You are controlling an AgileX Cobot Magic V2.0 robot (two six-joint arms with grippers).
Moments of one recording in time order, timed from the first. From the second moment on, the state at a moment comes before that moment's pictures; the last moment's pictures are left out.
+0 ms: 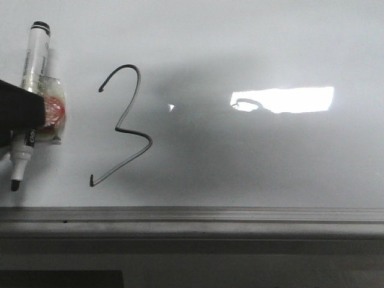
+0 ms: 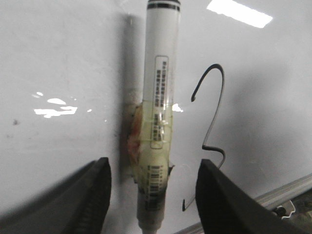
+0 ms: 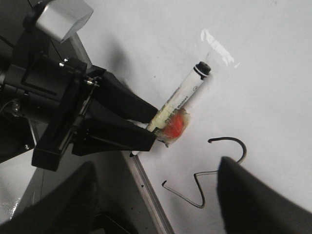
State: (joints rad) left arm -0.80 0.84 -0.24 -0.41 -0.20 -0.18; right arm 0.89 1.23 -1.16 0.27 0.62 -0.31
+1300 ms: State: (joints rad) left arm -0.80 0.19 -0.23 -0.39 0.08 0.33; right arm 0.89 0.29 -0.17 0.23 0.00 -0.30
